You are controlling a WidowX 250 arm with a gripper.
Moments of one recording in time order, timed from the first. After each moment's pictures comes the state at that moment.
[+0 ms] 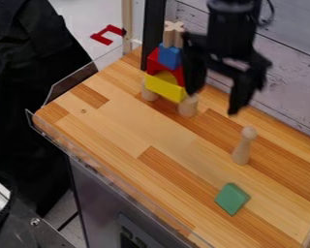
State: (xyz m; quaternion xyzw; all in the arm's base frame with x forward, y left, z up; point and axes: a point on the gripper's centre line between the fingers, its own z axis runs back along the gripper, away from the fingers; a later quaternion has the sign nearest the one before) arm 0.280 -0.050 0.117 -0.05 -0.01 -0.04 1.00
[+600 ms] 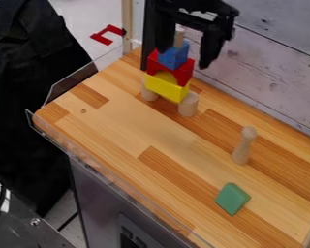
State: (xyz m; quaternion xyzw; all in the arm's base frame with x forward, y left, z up) arm 0.293 -0.004 0.138 -0.03 -0.02 0.03 1.00
